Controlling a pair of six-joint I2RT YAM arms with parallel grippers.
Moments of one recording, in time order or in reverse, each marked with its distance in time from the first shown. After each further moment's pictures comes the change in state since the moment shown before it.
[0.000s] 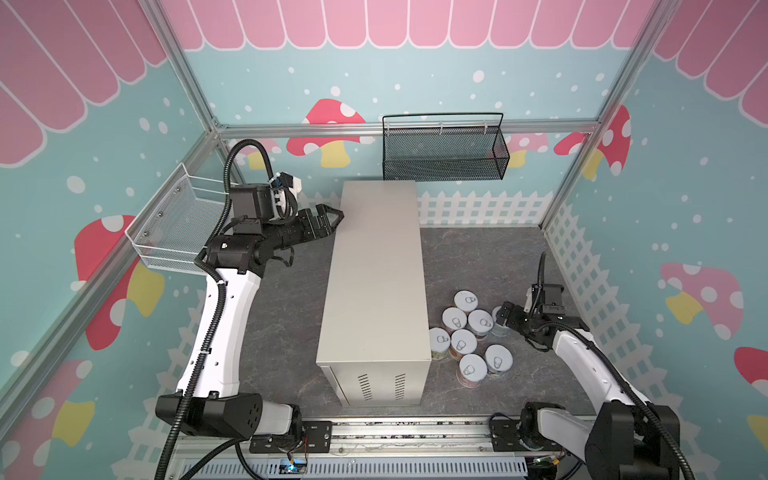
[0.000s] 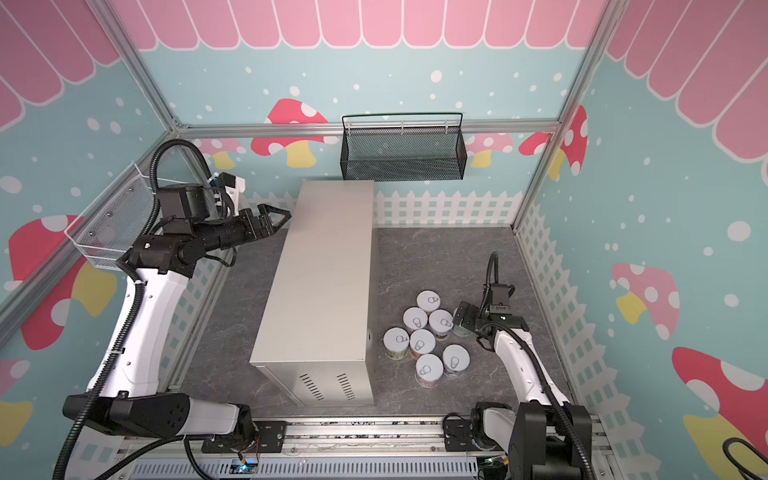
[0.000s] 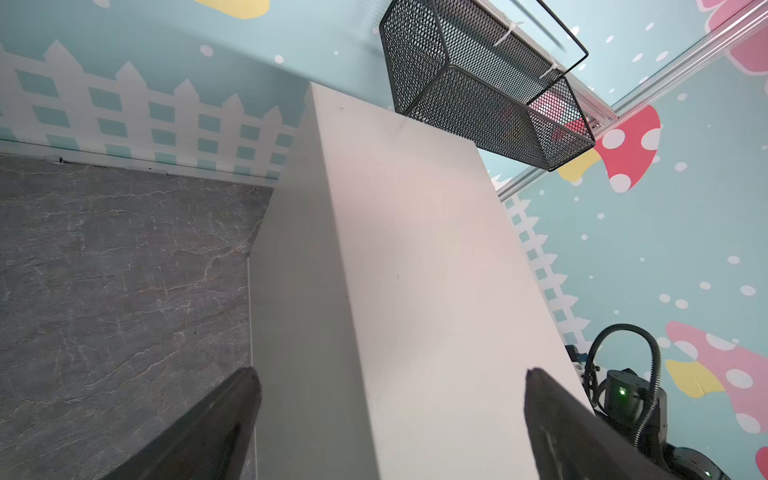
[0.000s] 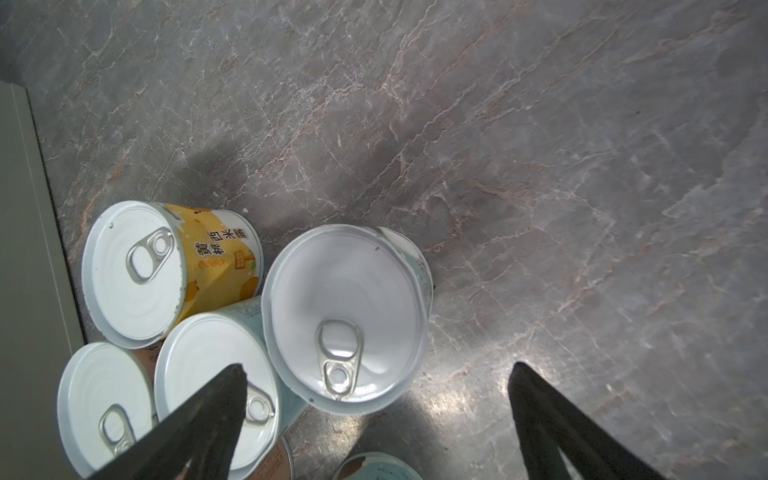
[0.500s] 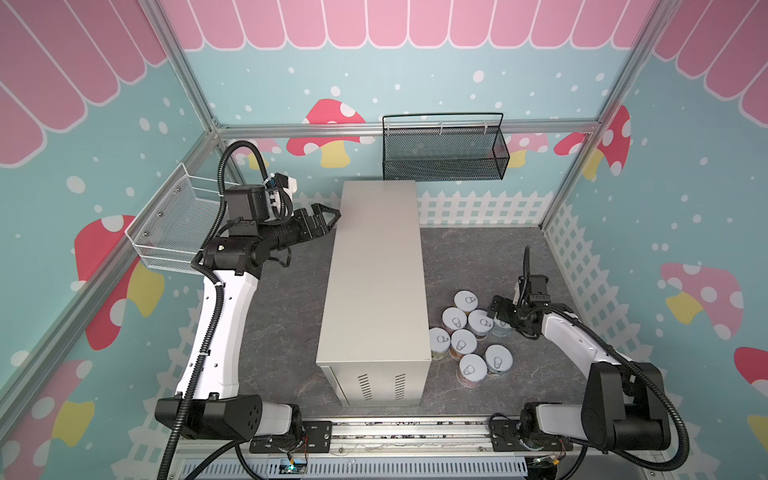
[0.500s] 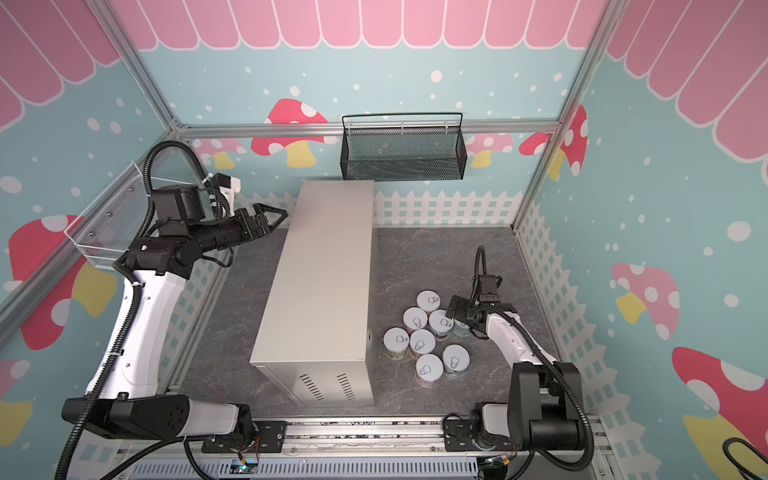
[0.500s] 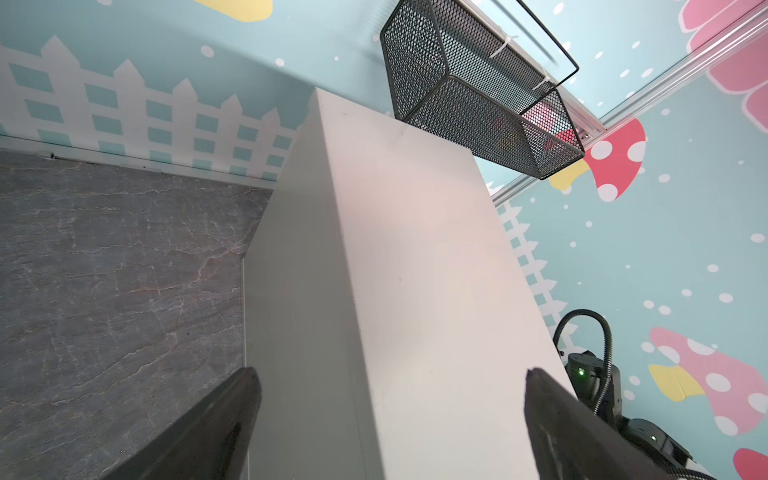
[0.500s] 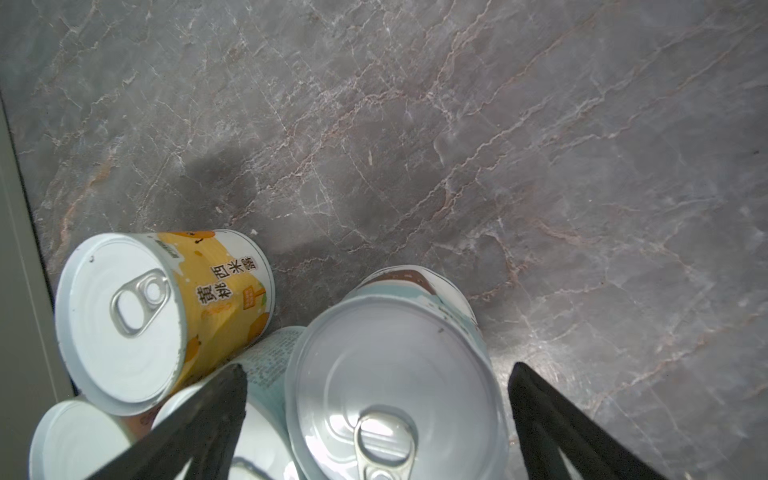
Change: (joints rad) left arm 0.031 -0.011 -0.023 0.026 0.044 -0.026; right arm 0.068 0.184 0.072 0.078 0.035 0.008
